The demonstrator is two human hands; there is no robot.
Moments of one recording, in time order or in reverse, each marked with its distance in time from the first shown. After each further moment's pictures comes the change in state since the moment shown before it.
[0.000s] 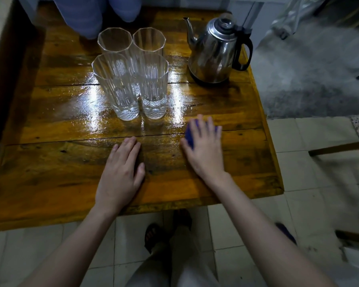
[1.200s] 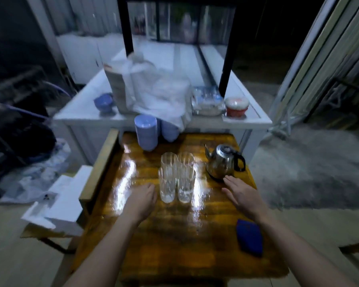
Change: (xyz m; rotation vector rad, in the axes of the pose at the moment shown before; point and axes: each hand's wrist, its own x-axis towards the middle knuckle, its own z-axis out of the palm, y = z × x) left_hand 0.055 -0.014 -0.192 0.046 -0.104 -0.113; right_hand 0.009 0.001 -0.195 -0.065 0.098 -0.338
